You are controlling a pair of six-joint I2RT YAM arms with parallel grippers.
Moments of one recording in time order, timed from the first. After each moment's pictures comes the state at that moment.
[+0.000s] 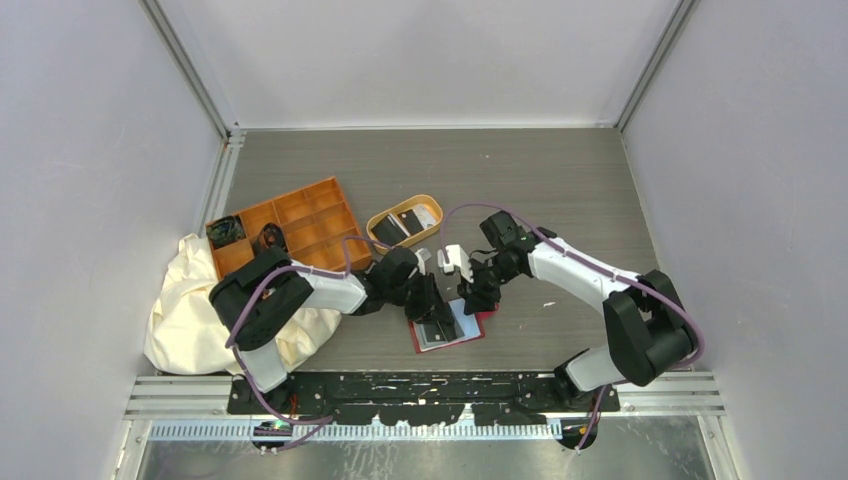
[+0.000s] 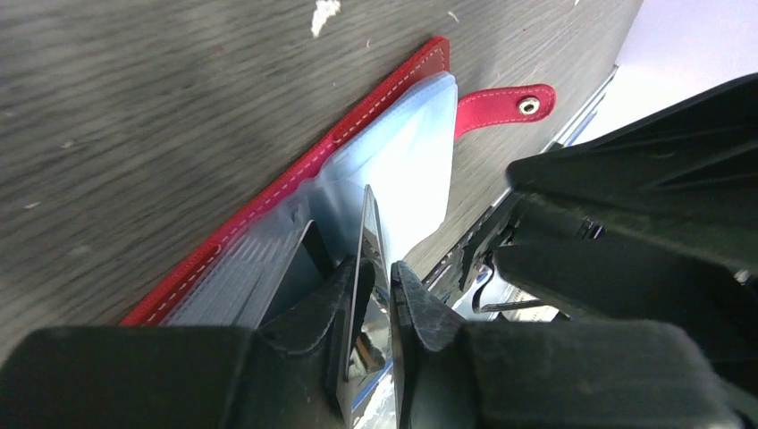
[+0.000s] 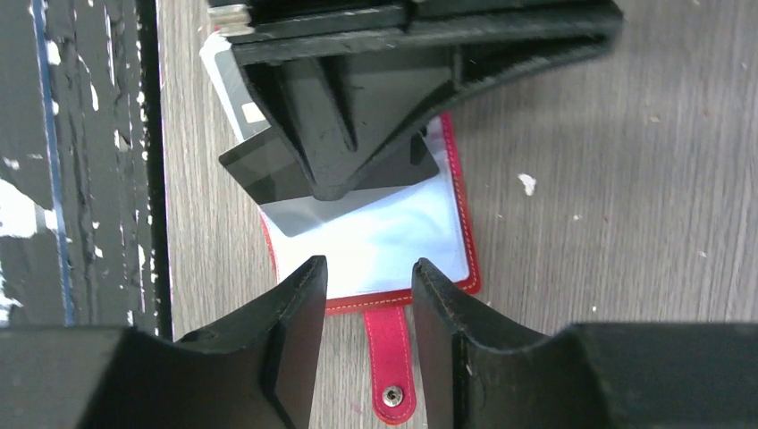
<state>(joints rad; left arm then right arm) -0.87 1.76 0.72 0.29 0.45 -1.12 0.50 1.45 0.86 -0.66 -0.72 -0.87</state>
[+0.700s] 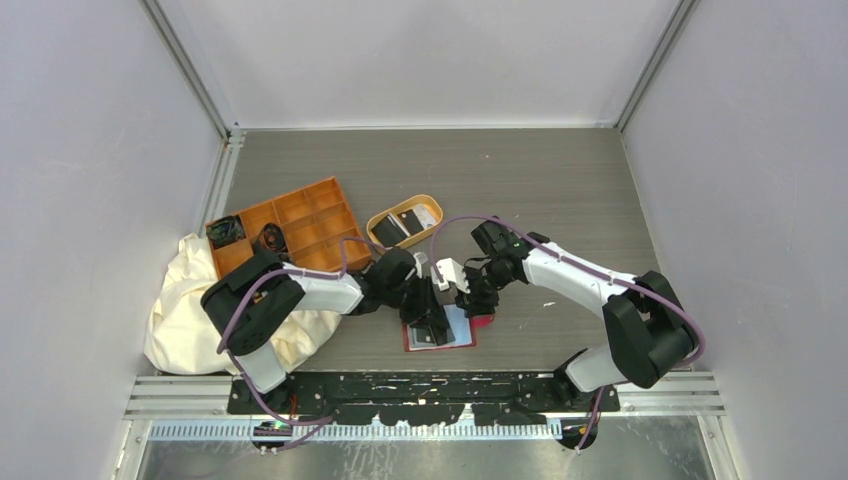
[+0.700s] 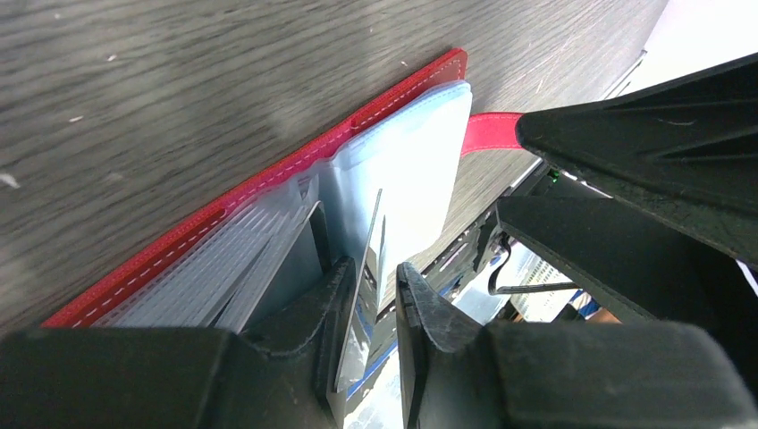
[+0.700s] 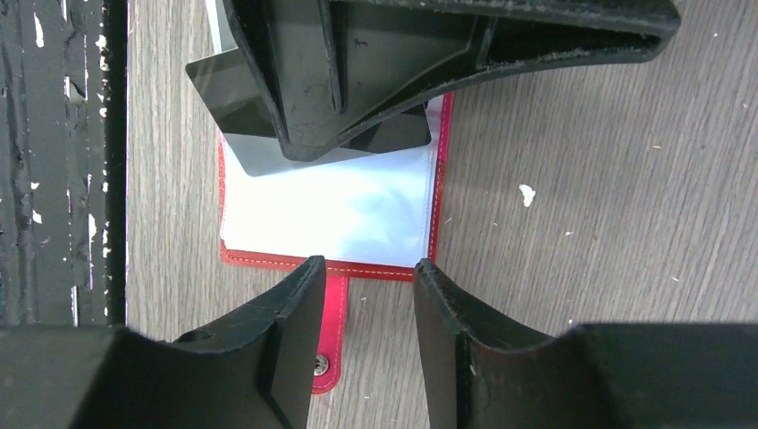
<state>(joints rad) -0.87 1.72 0.71 0.20 0.47 -1.10 0.59 1.44 0.83 -0.66 -0.61 -1.02</state>
